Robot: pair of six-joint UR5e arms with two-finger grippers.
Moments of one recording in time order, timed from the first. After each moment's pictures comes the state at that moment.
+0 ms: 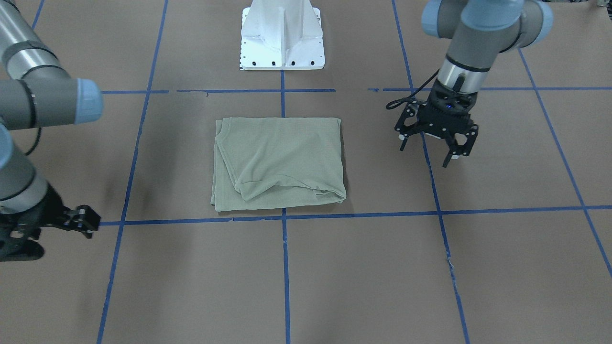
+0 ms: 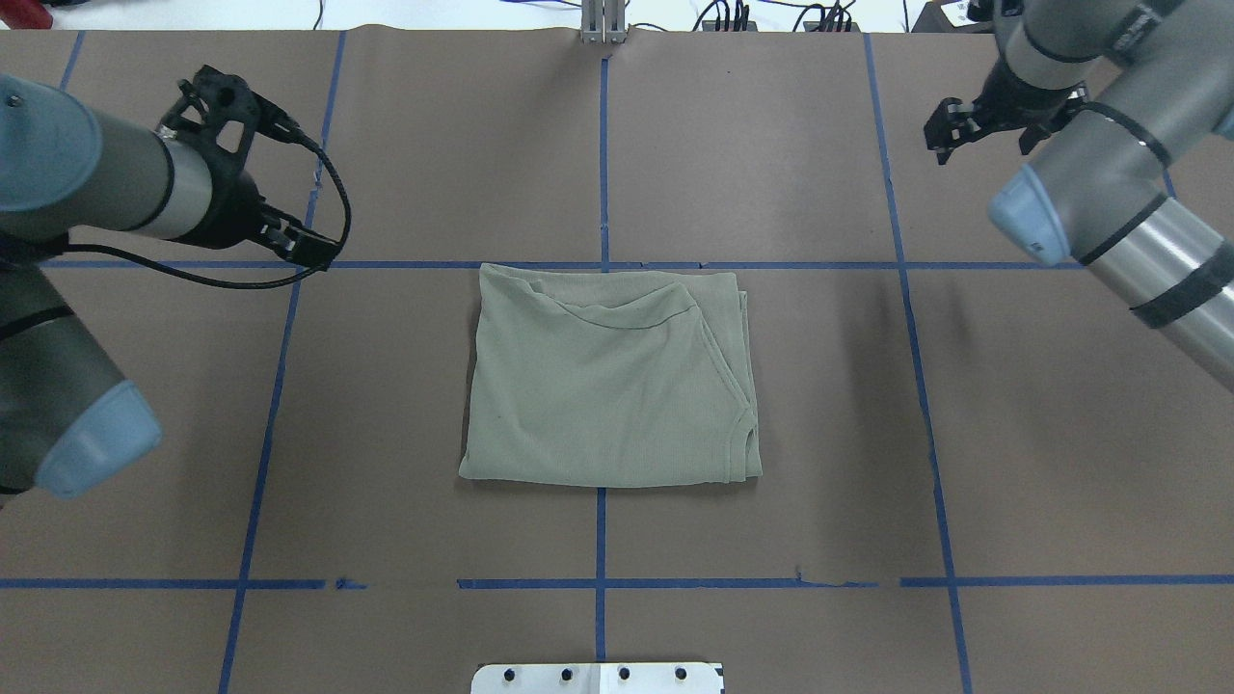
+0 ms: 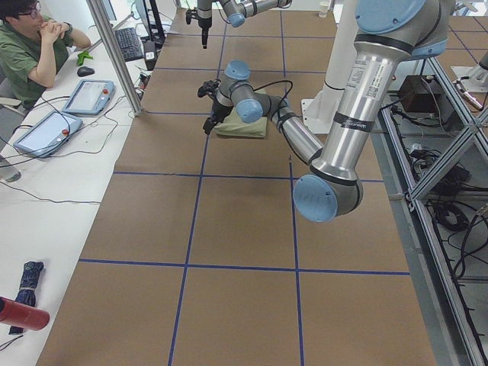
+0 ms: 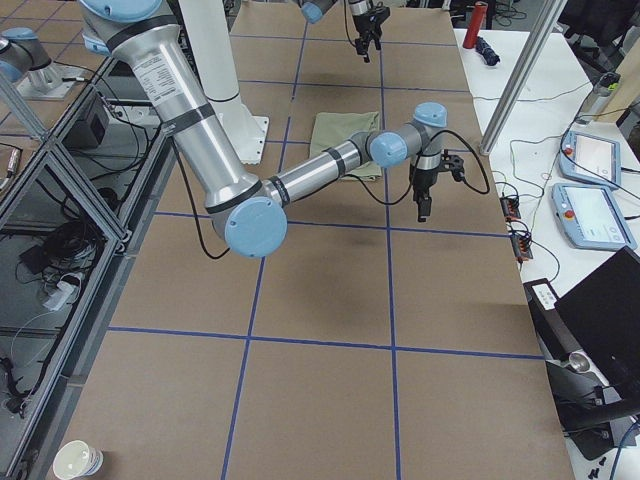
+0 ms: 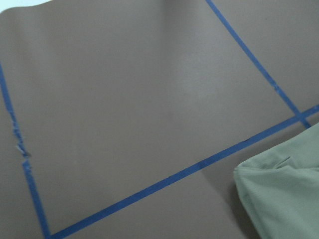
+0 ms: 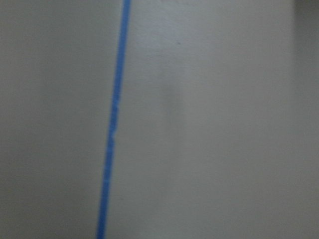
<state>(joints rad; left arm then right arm) -0.86 -1.86 -1.99 -1.76 -1.89 -0.45 1.11 -1.11 1.52 -1.58 2.06 0.54</state>
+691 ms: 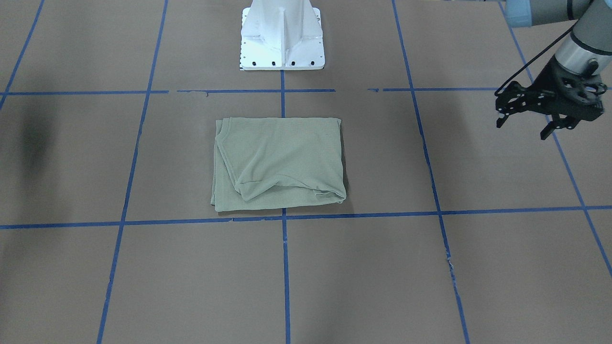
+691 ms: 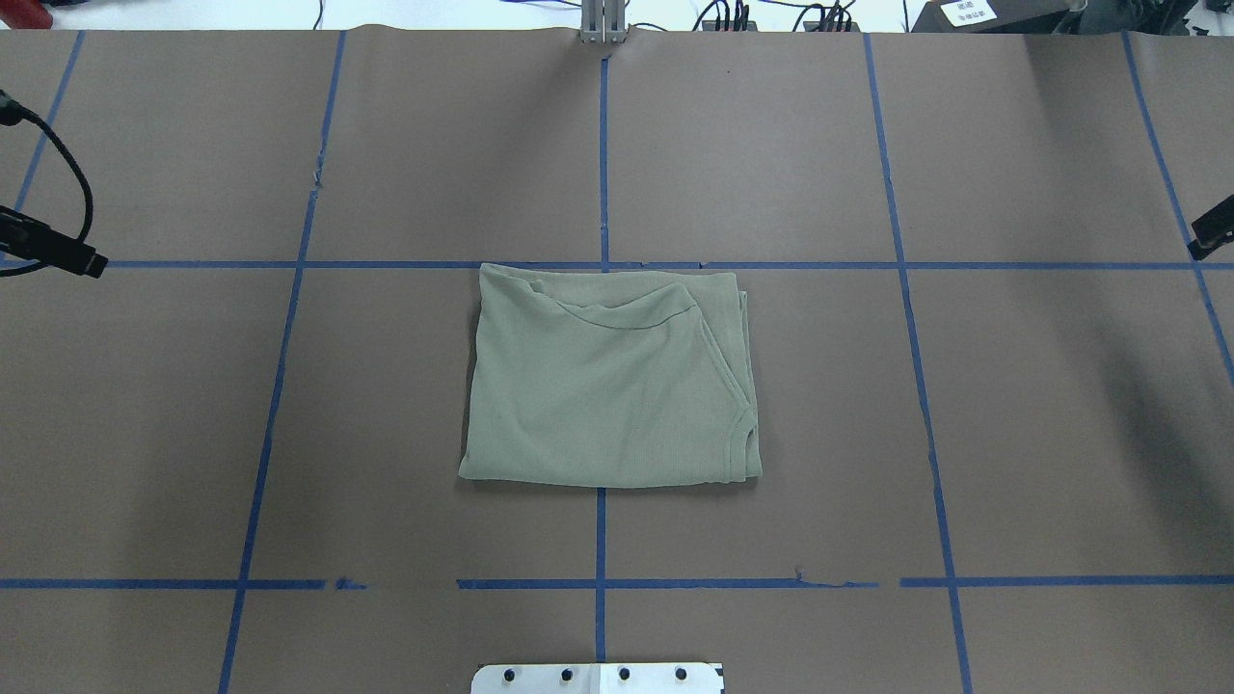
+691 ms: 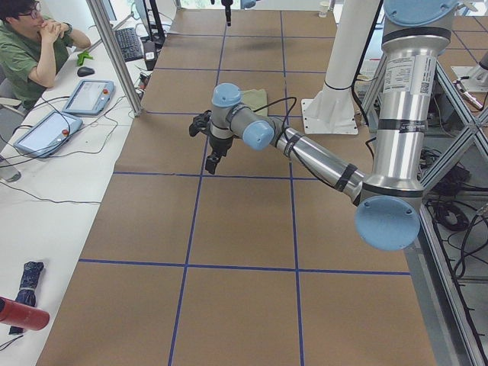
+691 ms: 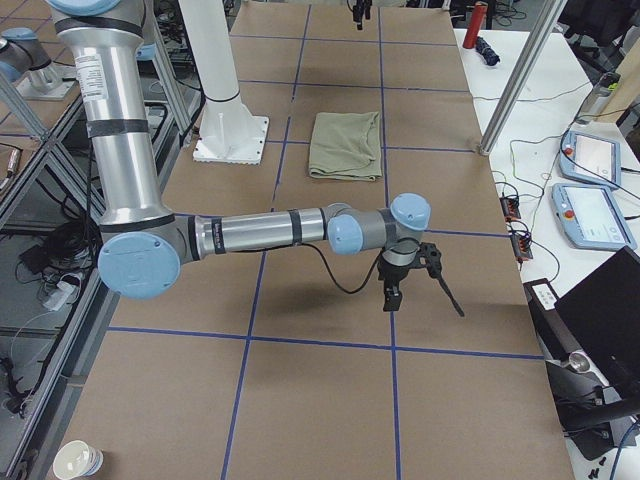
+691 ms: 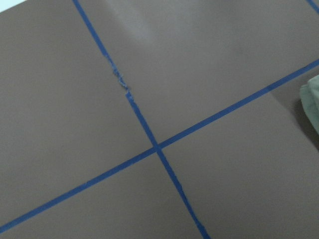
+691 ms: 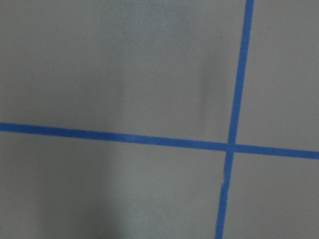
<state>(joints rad) -1.12 -1.60 -2.02 -1.70 -2.16 -0.35 1.34 -1.48 1.55 -1.47 2.22 0.19</state>
